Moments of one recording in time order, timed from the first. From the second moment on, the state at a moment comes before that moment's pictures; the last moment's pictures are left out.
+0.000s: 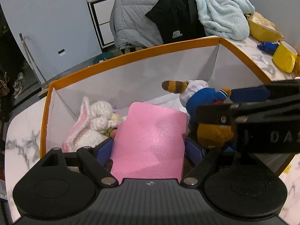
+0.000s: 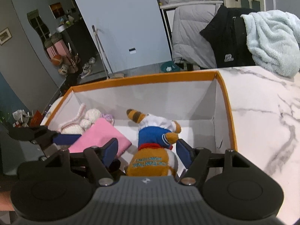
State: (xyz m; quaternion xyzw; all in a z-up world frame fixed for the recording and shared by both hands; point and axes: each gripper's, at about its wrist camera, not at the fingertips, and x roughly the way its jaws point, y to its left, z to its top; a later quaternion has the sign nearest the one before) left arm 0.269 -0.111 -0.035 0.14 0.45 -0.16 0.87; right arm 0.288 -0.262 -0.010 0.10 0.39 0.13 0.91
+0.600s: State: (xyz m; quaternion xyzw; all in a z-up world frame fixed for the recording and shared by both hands) left arm 0.253 -0.097 0.013 0.08 0.36 -0.17 0.92; right arm 0.268 -0.289 0.021 0.14 0.35 0.12 0.92
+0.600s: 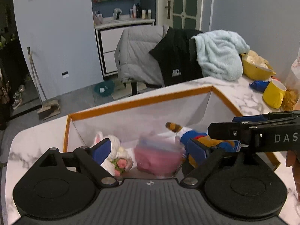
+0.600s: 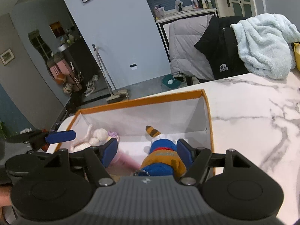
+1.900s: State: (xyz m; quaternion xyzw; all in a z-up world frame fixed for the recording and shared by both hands) left arm 0.125 -0.028 0.053 0.05 0.33 -0.17 0.92; right arm 0.118 -0.293 0.065 0.07 0.33 0.10 0.94
